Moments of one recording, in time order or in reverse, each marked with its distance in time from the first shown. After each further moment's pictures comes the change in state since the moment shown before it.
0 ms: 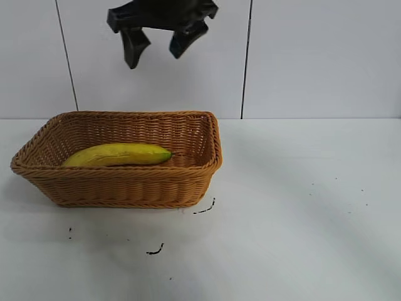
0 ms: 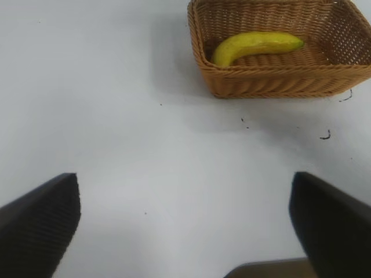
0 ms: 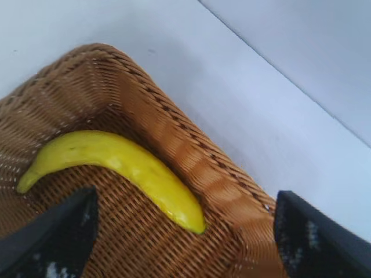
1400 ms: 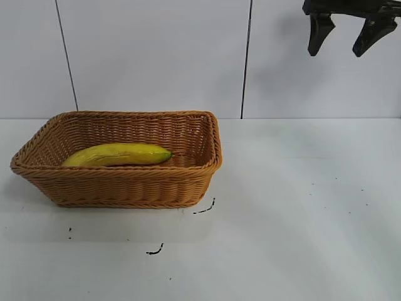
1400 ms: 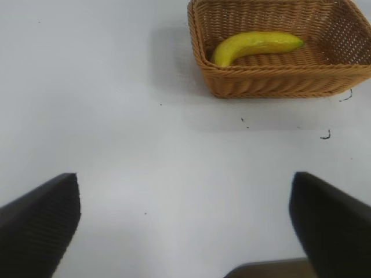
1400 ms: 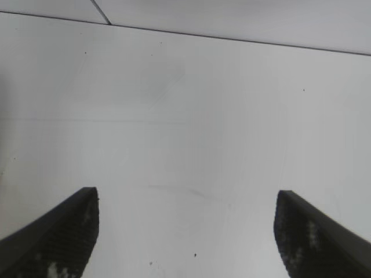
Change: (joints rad) left arm 0.000 0.000 0.000 0.000 0.000 0.000; right arm -0.335 -0.550 0.605 0.067 0.104 -0.029
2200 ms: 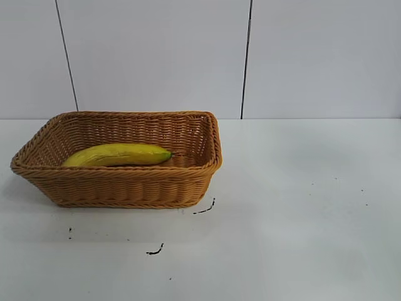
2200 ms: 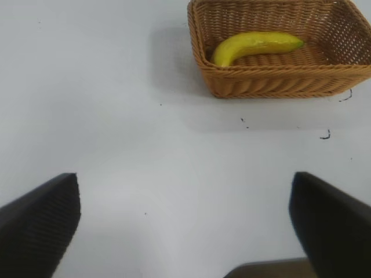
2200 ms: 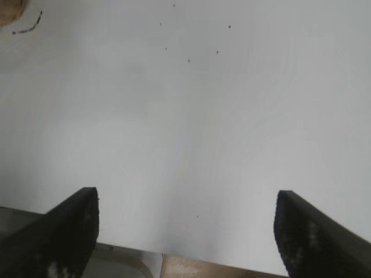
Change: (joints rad) left arm 0.000 0.000 0.000 0.000 0.000 0.000; right arm 0.000 -1.212 1.046 -0.021 -0.126 -0.034
